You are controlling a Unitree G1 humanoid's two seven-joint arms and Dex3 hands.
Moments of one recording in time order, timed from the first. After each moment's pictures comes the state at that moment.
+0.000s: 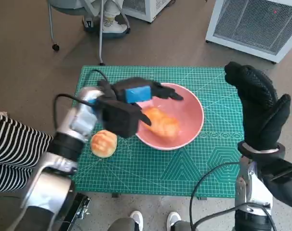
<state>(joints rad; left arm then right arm) -0.96 0.41 -0.29 0.68 0.33 -0.49 -0.59 -0.36 -0.14 -0.15 -0.03 0.23 -0.39 0.23</state>
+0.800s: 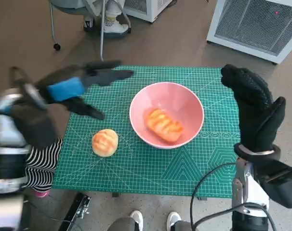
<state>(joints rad) -0.71 0.75 -0.01 0.34 0.04 -0.49 -0.74 -0.34 -0.12 -0.13 -0.03 0.23 -0.40 0.23</state>
